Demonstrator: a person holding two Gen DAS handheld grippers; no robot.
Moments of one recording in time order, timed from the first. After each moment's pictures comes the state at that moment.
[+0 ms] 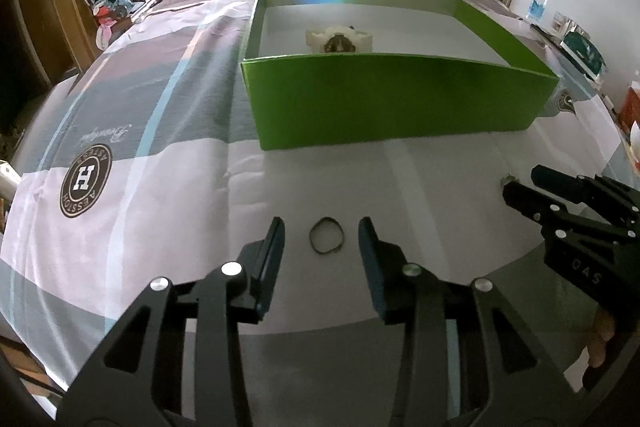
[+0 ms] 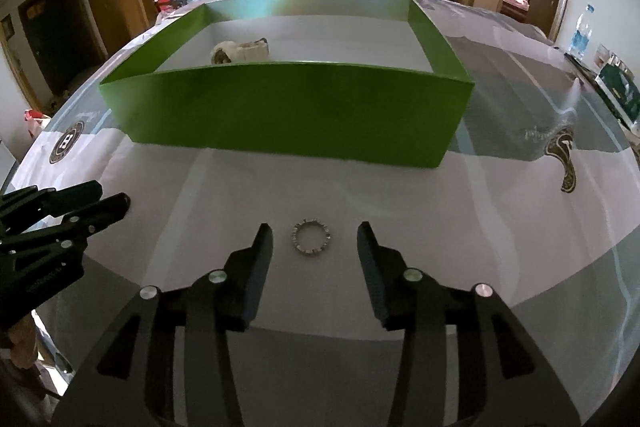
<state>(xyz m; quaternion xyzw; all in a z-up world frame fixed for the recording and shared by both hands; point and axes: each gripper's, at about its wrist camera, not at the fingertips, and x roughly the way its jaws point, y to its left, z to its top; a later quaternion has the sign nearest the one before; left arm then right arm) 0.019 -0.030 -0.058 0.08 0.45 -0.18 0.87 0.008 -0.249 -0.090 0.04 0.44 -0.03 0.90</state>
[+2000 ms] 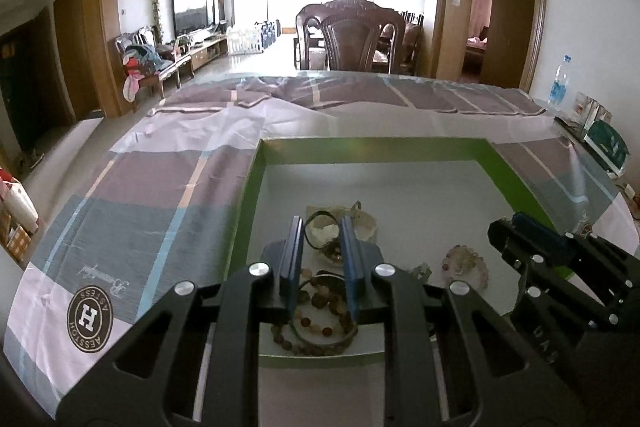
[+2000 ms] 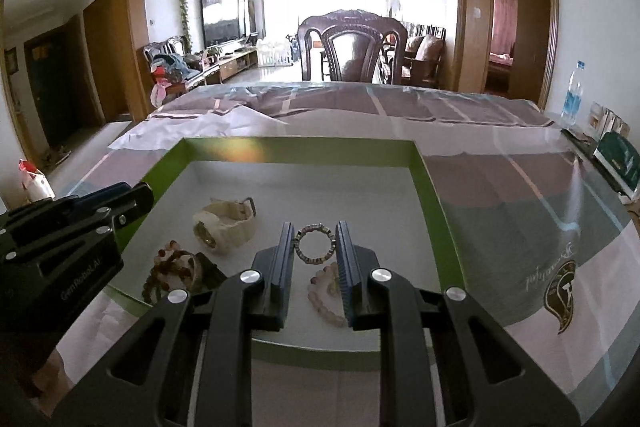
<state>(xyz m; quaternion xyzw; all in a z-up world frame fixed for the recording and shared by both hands) 0.103 -0.081 0.013 0.04 0.32 -0.14 0.94 0.091 -0.264 -0.028 0.05 0.30 -0.05 0.95</state>
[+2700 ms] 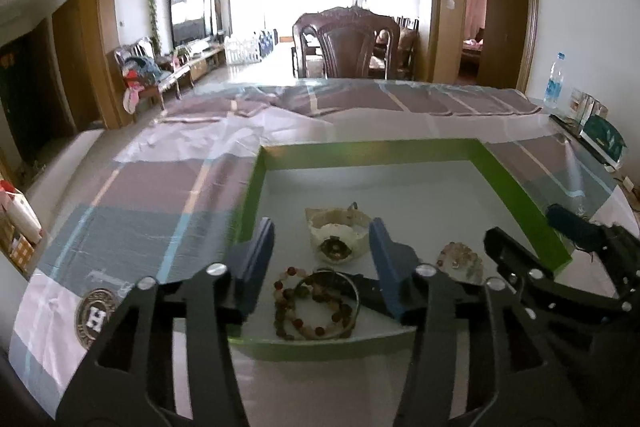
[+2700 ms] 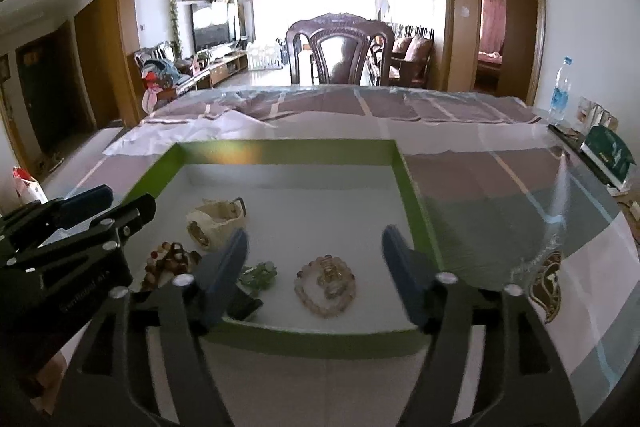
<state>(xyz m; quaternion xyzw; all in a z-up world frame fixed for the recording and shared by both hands) 0.082 -0.080 0.019 0.06 0.29 -0.14 0.95 0.063 -0.269 -0.016 0.05 0.28 -0.07 0.96</state>
